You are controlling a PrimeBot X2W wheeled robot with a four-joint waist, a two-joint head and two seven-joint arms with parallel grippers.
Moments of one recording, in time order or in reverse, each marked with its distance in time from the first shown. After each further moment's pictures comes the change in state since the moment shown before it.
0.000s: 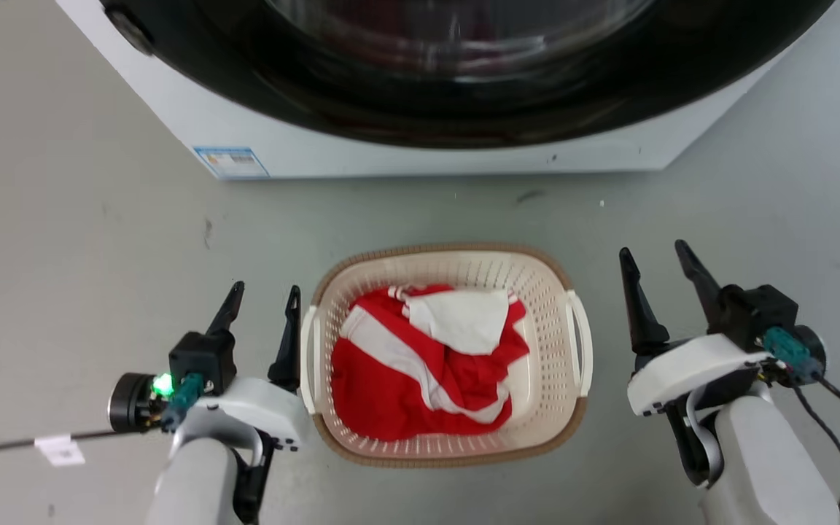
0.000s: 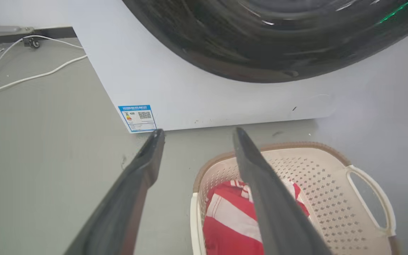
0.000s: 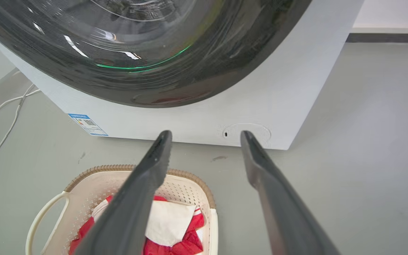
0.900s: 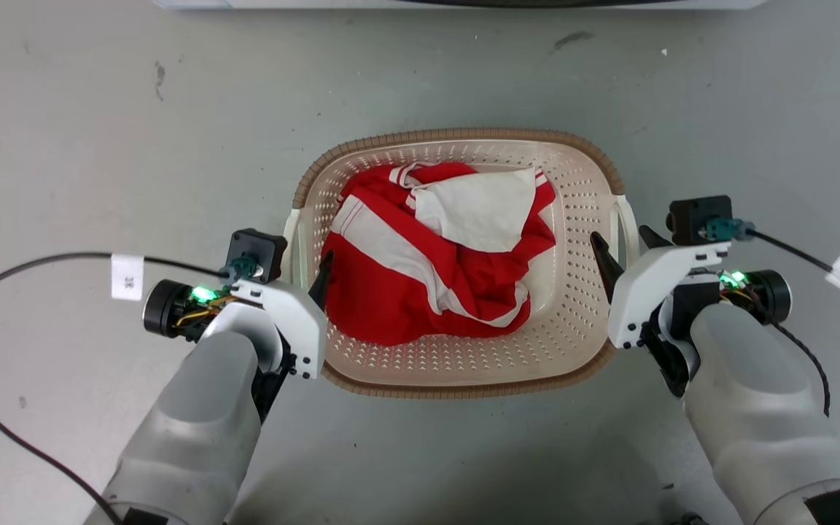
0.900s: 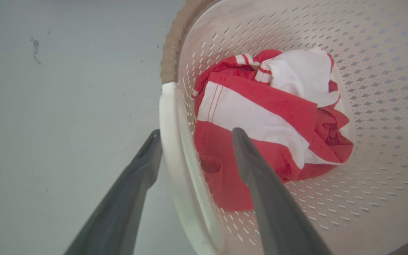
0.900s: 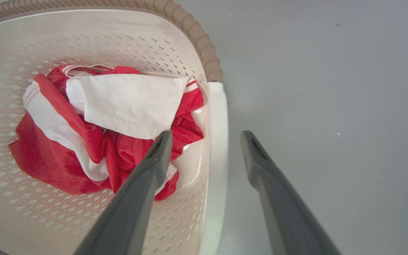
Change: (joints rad) left arm -0.499 0.064 -0.333 0.690 -0.185 -0.041 0.037; right arm -0.445 0.000 0.101 0.671 0.115 0.000 0.163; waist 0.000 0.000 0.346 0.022
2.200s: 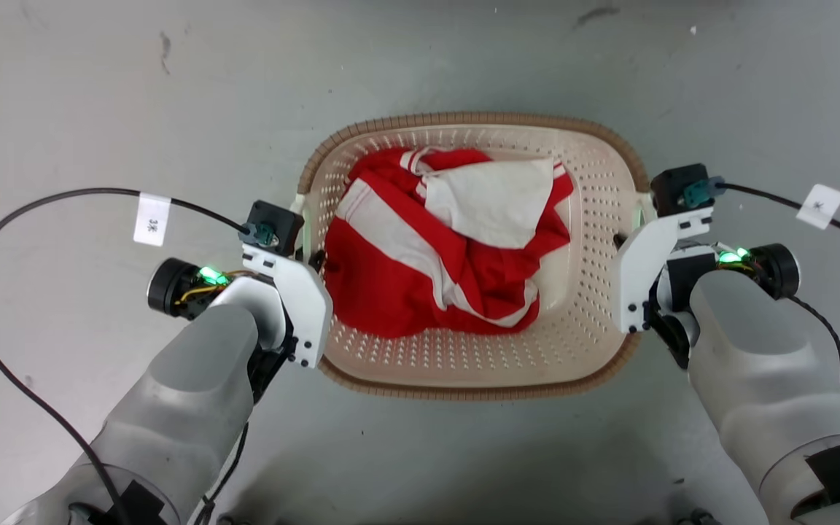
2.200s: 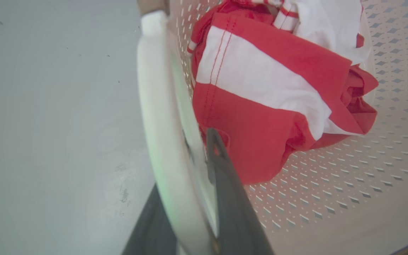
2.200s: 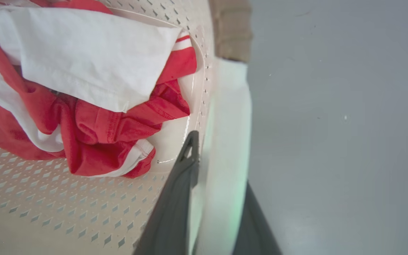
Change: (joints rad) left arm -0.125 0.086 -0.493 -0.001 -0.433 0.002 0.185; right arm -0.148 -0.002 0.099 0.168 -0.020 -0.002 0.168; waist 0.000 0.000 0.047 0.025
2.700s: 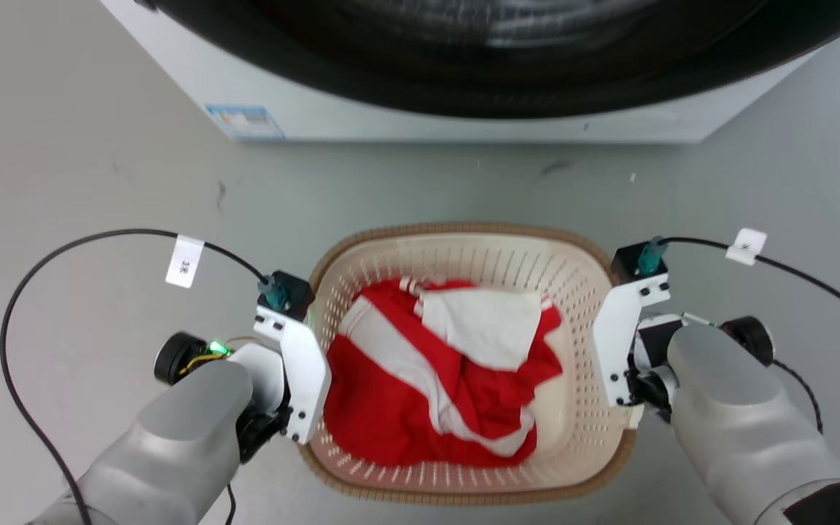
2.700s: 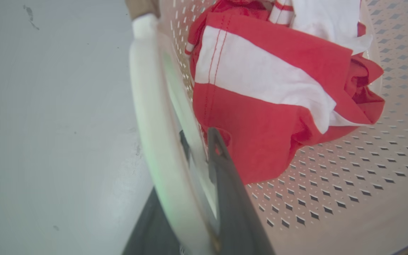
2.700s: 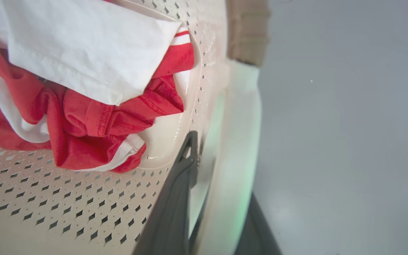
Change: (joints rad) left arm 0.080 0.110 -0.266 -0.156 -0.265 0.002 0.248; right arm 0.110 0.000 0.157 -0.039 0.102 0.000 0.325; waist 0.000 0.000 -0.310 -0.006
